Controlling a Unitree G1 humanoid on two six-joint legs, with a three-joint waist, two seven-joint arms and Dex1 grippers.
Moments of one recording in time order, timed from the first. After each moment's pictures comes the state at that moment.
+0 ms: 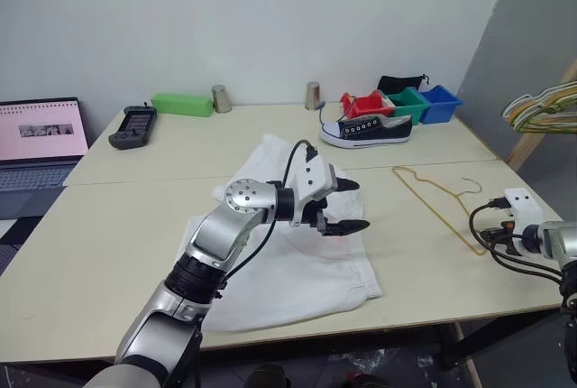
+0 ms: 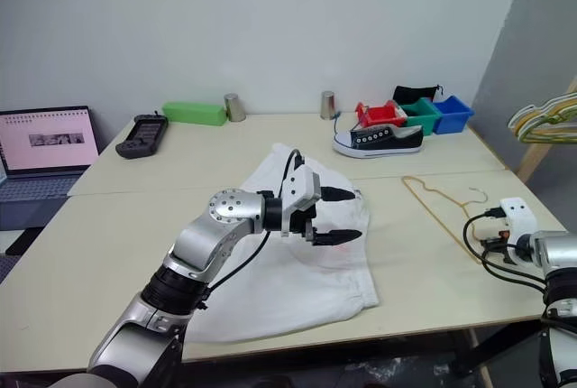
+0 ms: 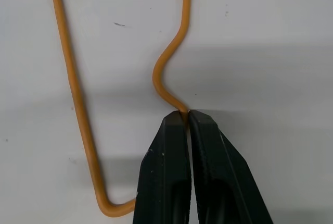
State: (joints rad) left arm -0.63 0.35 -0.33 0.00 -0.25 0.37 -0.99; right arm -0.53 -0.83 -0.06 0.68 0.10 0.74 0.75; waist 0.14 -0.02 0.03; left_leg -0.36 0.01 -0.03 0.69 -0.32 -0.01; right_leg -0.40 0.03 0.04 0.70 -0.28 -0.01
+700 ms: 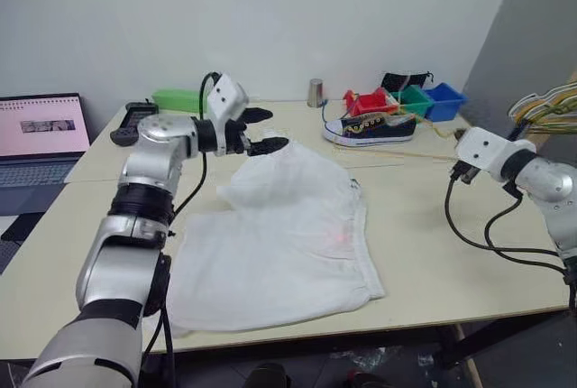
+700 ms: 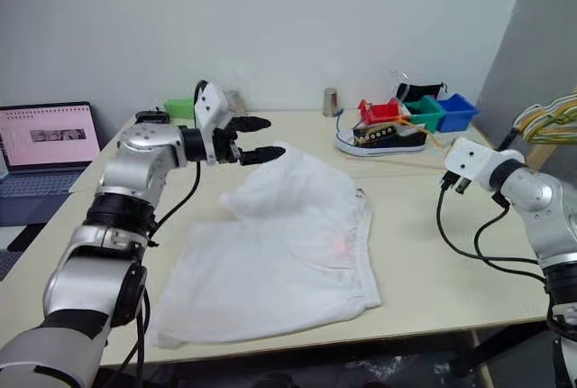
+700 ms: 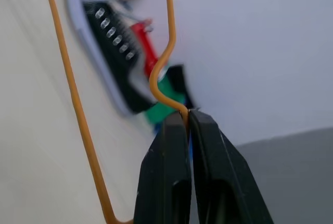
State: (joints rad) left arm -1.07 0.57 -0.09 0.76 -0.23 0.18 -1.21; right arm -0.56 -0.90 0.07 0.28 -0.32 -0.28 0.41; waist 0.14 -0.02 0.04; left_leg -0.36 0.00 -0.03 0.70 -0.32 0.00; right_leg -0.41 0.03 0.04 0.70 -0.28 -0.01
